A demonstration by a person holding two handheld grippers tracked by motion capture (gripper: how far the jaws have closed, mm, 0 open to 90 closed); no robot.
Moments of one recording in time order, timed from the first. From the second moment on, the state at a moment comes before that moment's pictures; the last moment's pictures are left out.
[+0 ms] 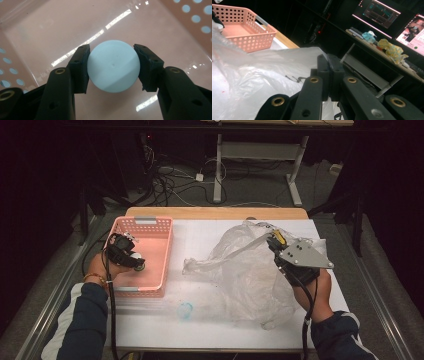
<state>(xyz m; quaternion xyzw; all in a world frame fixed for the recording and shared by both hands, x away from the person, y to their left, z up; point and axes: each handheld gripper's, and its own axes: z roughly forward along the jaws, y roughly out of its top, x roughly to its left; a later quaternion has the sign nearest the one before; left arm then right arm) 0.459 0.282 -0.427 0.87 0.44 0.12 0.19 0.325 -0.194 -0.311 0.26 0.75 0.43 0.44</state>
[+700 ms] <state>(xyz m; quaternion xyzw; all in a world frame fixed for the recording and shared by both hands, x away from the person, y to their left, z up) 0.414 0.286 -0.366 0.84 0.38 0.19 0.32 0.339 -0.169 -0.308 0.30 0.73 0.42 0.45</state>
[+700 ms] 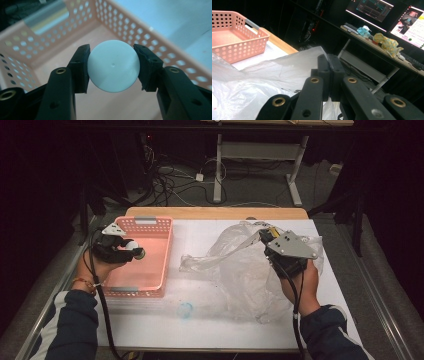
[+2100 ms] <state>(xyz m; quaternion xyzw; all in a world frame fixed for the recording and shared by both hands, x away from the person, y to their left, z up) 0.355 0.020 -0.438 0.89 0.13 0.19 0.39 0.349 -0.164 -0.359 0.31 0.78 0.41 0.36</state>
